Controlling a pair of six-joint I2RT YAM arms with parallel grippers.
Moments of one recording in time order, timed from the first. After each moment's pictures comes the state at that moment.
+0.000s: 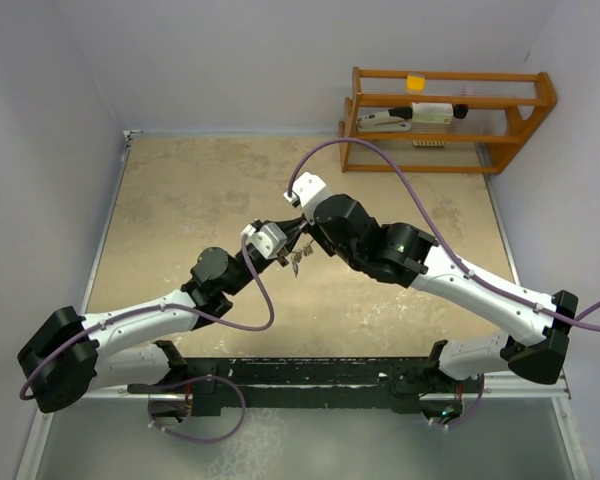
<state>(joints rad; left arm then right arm) -0.88 1.13 0.51 0.91 -0.01 0.20 1.05 1.32 1.40 -0.70 0.53 -0.07</state>
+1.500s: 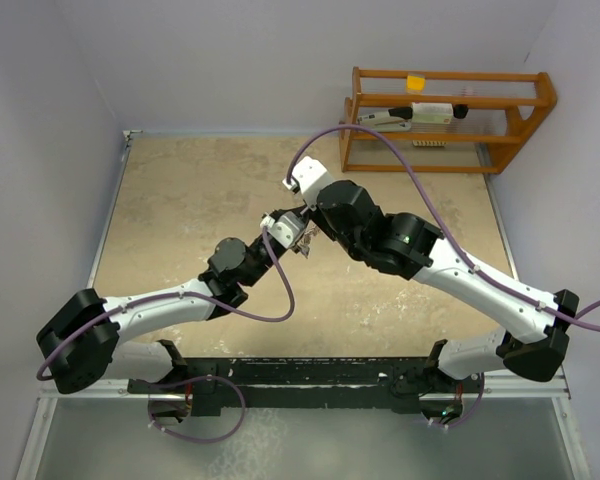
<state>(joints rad) -0.91 1.28 0.64 0.93 -0.14 0.30 1.03 1.34 1.51 -0.71 0.60 -0.17</state>
